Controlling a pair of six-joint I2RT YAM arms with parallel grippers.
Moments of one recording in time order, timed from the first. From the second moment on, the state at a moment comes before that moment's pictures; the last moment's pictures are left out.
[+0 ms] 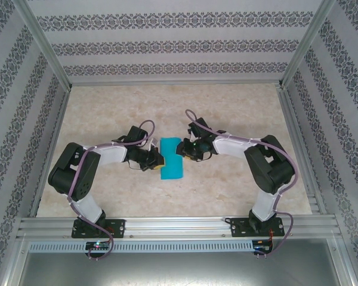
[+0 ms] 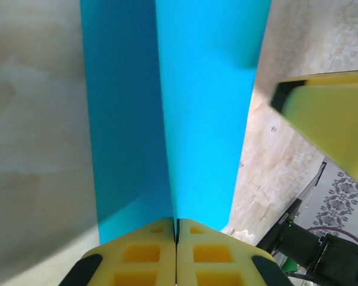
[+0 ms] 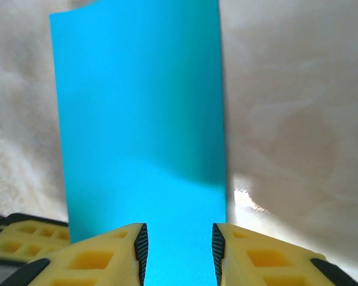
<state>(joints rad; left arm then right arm) -0.38 1.70 0.82 -0.24 0.71 -0.71 0.57 1.78 1.03 -0.28 -0.41 0.83</state>
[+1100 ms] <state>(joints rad) -0.36 1.66 1.41 -0.89 0.31 -0.33 0.51 1.61 1.02 -0.30 -0.29 0.77</state>
